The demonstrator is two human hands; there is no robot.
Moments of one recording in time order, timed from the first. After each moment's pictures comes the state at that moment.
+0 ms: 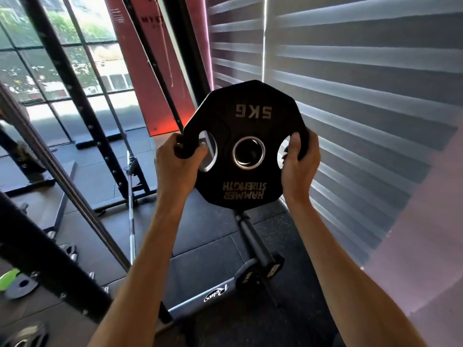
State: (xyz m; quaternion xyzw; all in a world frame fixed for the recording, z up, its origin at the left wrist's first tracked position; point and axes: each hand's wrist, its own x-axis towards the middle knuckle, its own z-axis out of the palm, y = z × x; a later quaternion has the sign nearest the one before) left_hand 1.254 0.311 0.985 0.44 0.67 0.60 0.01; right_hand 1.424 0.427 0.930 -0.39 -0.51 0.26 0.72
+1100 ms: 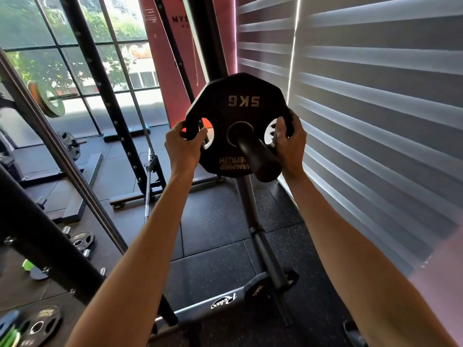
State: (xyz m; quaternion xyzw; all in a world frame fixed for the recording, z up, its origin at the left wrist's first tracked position) left_hand 1.178 0.415 0.978 0.36 0.66 0.66 0.01; right_hand 1.345 0.548 0.940 -0.33 -0.60 0.35 0.64
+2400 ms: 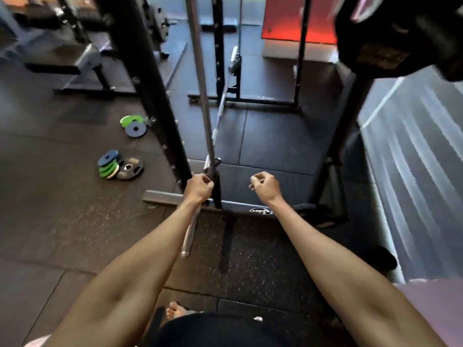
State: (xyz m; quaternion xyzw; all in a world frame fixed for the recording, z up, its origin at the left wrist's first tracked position) left_hand 1.115 0.138 0.660 0.15 0.90 0.35 0.23; right_hand 1.248 0.306 0.648 -0.41 -0.76 0.49 0.10
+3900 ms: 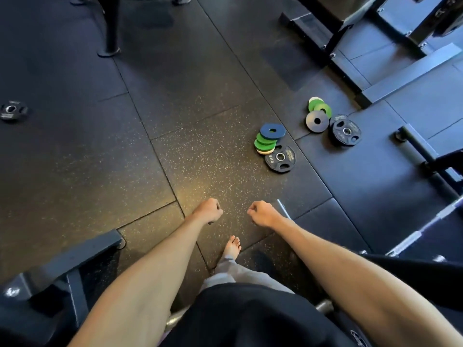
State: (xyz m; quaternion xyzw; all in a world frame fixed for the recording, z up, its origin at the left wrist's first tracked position) left_hand 0.702 -0.370 0.514 -0.19 0.86 0.31 0.36; right_hand 0.658 -0.178 0.532 0.05 -0.88 0.19 -0.43
